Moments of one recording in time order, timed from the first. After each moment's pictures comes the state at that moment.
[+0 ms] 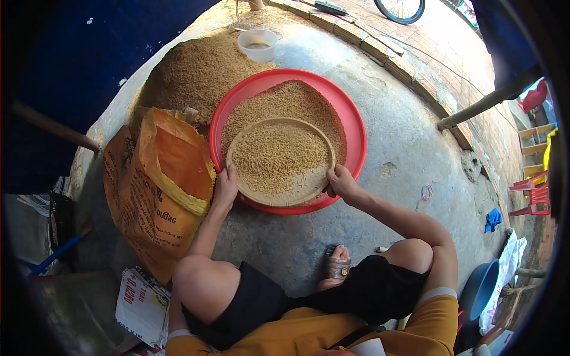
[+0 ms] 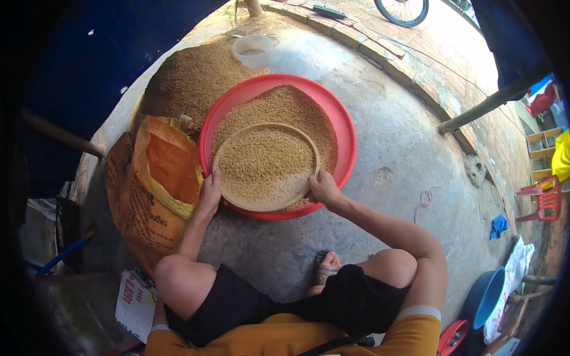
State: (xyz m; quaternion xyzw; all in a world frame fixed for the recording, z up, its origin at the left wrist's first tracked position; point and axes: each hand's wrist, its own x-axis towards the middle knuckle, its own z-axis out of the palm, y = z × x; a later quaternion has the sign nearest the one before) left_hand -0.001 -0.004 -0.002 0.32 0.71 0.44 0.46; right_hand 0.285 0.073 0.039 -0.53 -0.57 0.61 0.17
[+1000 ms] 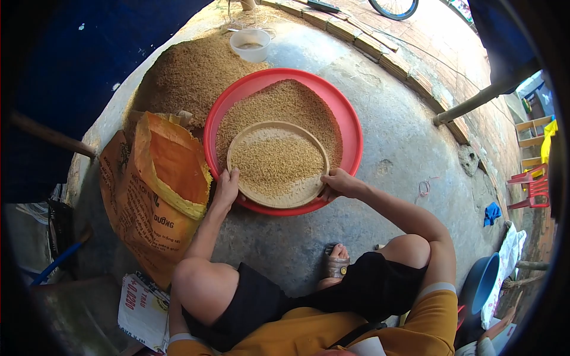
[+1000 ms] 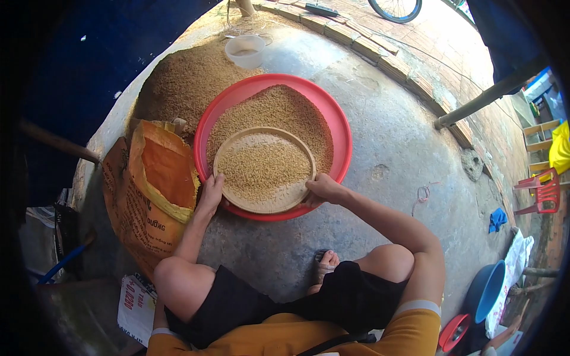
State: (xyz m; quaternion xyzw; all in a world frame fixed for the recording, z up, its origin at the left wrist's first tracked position) left_hand 0.007 0.003 0.003 0.35 0.69 0.42 0.48; right_hand 0.301 0.091 0.025 -0.54 -0.49 0.69 -0.01
